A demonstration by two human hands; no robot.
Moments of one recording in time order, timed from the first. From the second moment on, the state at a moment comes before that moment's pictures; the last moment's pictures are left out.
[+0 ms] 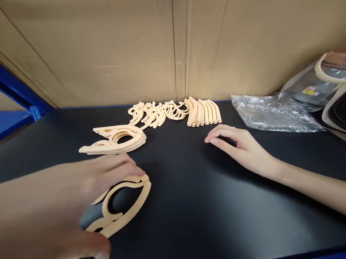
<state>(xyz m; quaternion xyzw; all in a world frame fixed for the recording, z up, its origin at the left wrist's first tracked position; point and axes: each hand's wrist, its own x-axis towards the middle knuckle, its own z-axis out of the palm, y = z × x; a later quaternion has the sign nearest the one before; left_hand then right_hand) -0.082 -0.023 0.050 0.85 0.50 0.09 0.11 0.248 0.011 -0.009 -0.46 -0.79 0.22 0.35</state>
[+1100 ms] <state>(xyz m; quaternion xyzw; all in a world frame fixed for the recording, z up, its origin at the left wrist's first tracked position) -0.116 0.055 0.070 0.87 0.49 0.04 0.03 0.249 0.009 -0.009 -0.45 -0.82 0.20 0.30</state>
